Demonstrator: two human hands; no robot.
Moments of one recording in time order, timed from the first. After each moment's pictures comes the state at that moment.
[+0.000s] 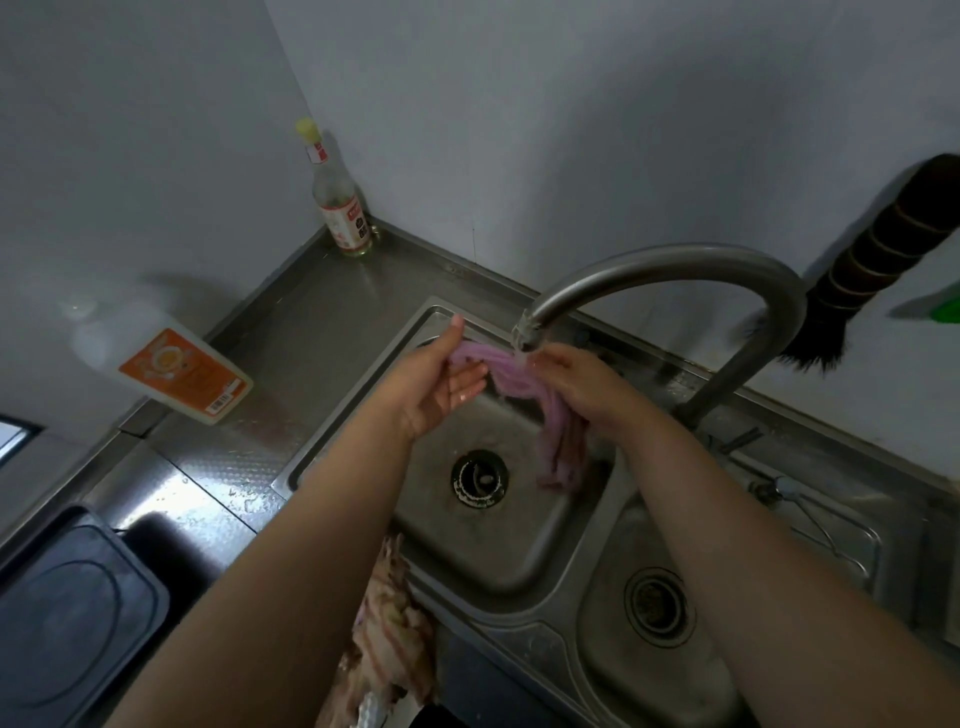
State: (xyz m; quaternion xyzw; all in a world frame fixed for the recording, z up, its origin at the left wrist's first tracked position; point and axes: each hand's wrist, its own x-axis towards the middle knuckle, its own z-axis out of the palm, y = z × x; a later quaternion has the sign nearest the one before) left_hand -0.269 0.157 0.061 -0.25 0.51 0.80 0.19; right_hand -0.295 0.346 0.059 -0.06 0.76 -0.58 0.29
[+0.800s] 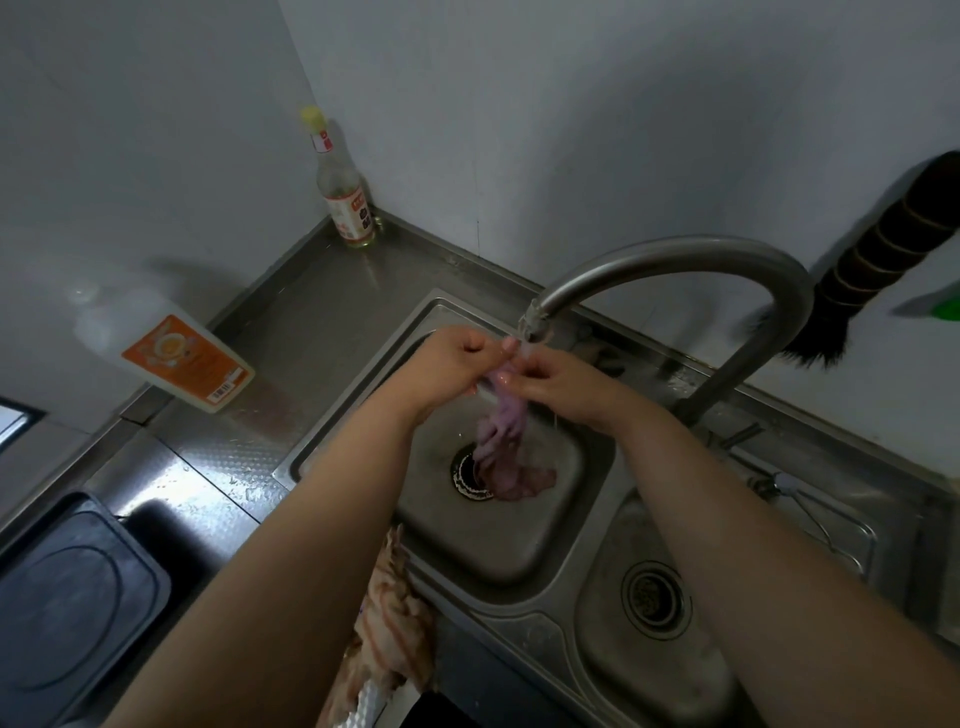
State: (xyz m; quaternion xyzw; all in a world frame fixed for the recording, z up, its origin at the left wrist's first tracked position) left_hand -0.265 0.168 0.075 -0.04 0.80 0.58 0.14; right_hand -0.286 0.335 0.070 -0.19 0.75 -0.54 0.33
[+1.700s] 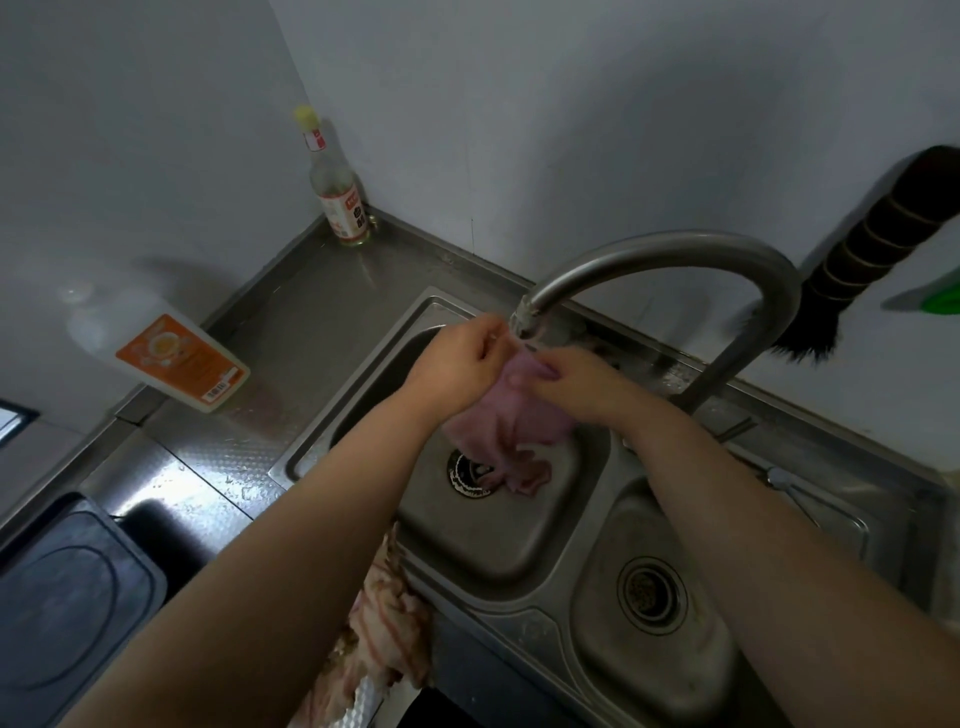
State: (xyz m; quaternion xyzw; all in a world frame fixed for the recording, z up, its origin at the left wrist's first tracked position) left_hand -0.268 0.183 0.070 0.05 0.93 0.37 0.00; right_hand -0.284 0.349 0.084 -0.19 0.87 -0.35 0.28
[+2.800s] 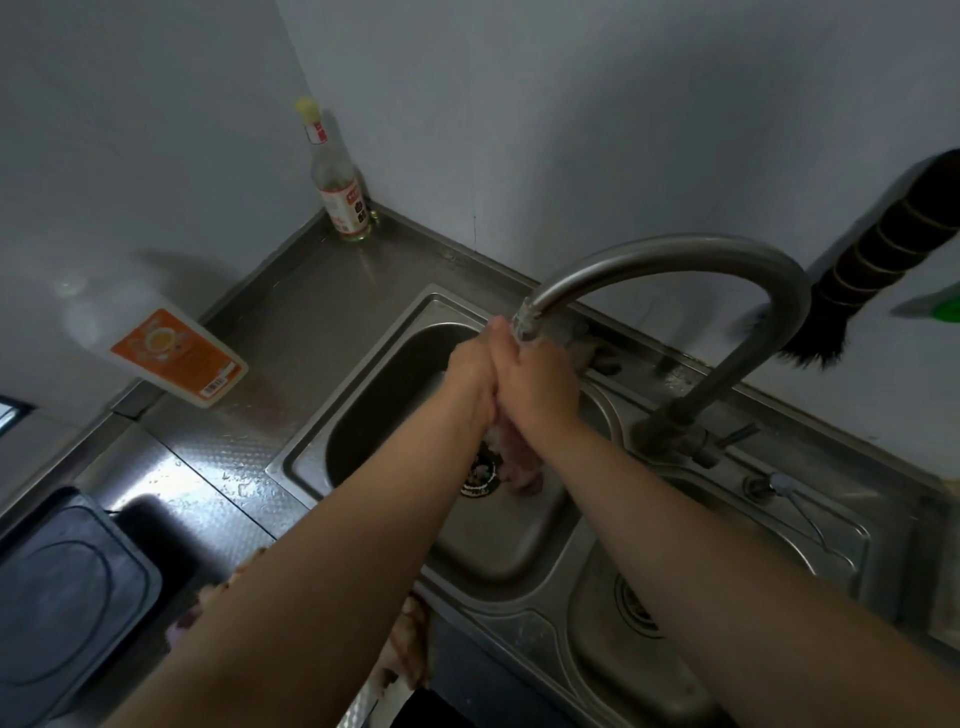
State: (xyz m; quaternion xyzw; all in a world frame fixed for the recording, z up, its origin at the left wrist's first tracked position) left_hand -0.280 0.222 0.061 -0.40 0.51 0.75 0.13; right_hand -0.267 0.289 0.066 -0.05 0.90 -0.44 0.03
